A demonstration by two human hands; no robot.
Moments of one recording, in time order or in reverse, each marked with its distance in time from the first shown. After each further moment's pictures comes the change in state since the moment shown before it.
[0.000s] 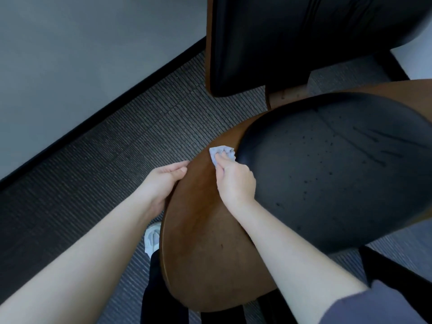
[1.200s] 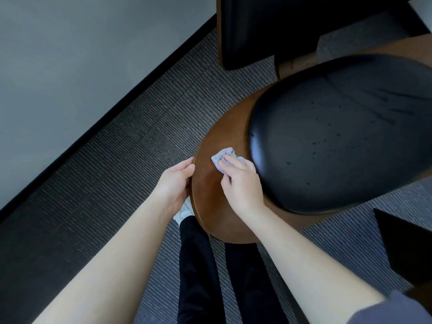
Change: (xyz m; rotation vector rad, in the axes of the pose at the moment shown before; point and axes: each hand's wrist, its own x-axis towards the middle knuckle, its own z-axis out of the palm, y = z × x) left_hand -0.085 -0.036 -0.021 0.024 0.001 0.040; right_hand -0.107 -0.017 -0.004 0.208 -0.031 -0.039
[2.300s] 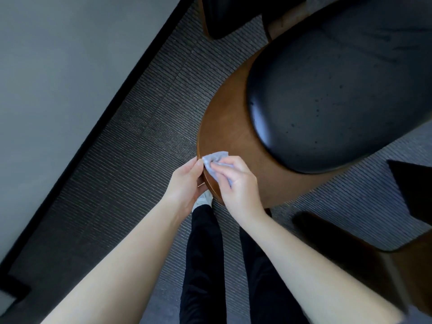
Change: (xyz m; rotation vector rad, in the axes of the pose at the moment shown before) left_hand -0.022 -0.034 -0.018 0.184 -0.109 0.017; right_hand -0.068 -0.033 0.021 0.405 0.206 0.038
